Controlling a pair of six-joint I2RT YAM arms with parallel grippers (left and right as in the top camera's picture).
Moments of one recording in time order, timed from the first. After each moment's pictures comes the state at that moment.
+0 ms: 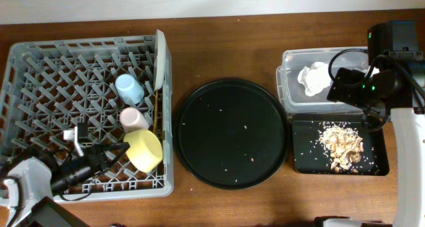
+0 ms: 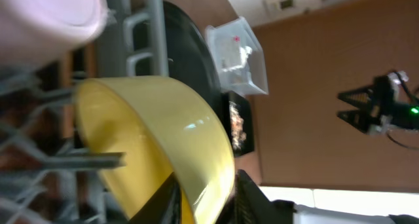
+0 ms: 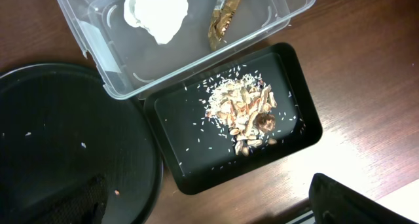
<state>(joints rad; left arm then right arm) 0.73 1.48 0.83 -1.36 1.21 0.76 -0.03 1.47 1.86 -1.61 0.20 0.39</state>
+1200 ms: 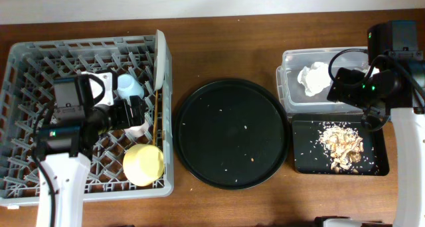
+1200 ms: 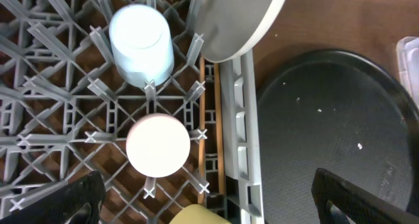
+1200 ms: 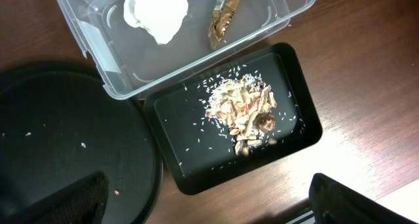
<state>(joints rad) 0.08 1.24 1.16 -0.87 0.23 -0.05 -0.03 1.47 1.86 -1.61 0.20 0.39</state>
